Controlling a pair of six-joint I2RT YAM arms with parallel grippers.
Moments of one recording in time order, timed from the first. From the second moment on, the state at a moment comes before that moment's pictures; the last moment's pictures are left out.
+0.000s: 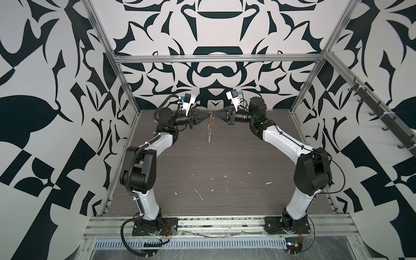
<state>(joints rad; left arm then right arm) -0.24 1.82 1.24 1.08 1.24 -0.71 0.42 1.78 1.46 0.33 -1.01 0.51</state>
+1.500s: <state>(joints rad) -0.24 1.85 1.13 1.24 1.09 -0.78 0.42 1.85 1.45 0.35 -0.89 0.56</state>
